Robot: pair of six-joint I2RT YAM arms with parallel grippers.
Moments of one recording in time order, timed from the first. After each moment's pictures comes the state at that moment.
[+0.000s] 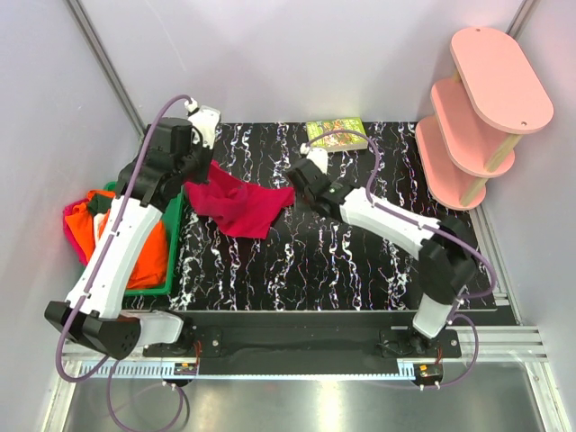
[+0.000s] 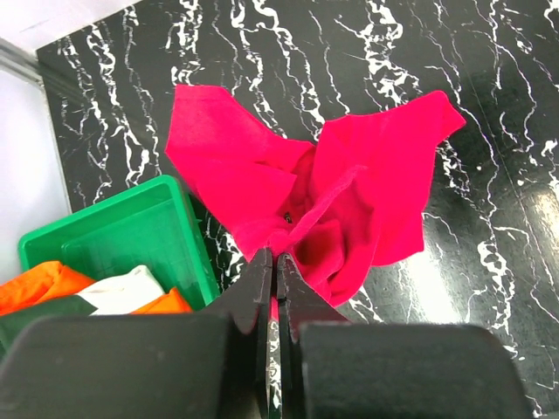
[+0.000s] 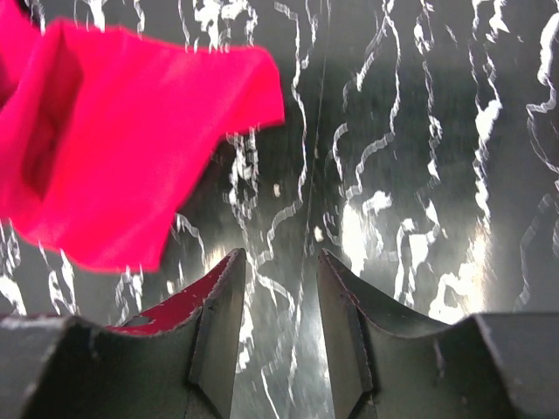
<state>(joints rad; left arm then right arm) -0.33 1.28 1.54 -0.87 -0.12 0.13 0.82 1.74 1.42 -0.53 0.42 0.59</state>
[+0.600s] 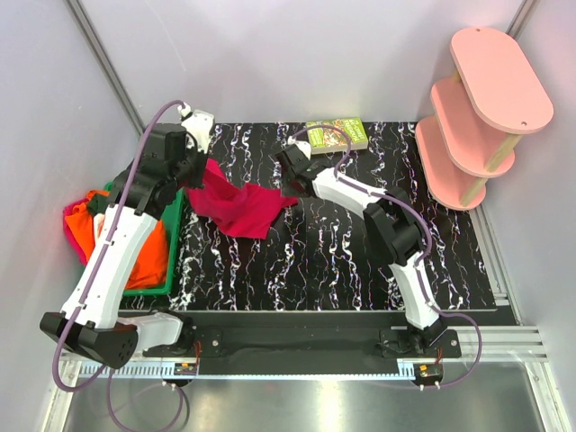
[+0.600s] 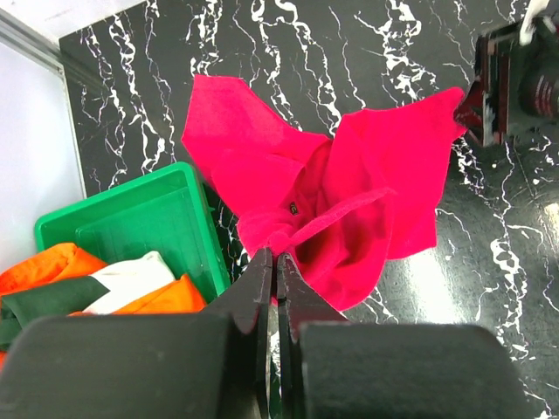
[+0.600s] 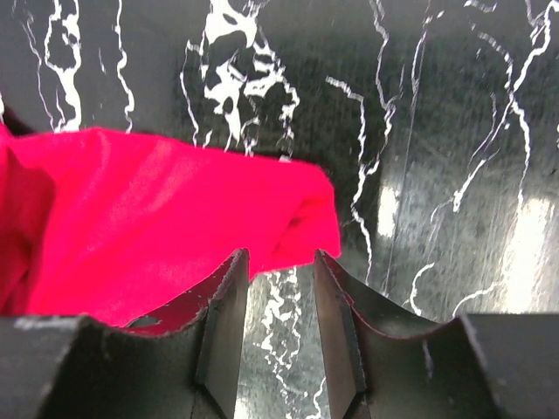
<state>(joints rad) -0.31 1.23 1.51 -0.87 -0.14 0.13 0.68 2.22 1.79 -0.45 0.24 0.58</state>
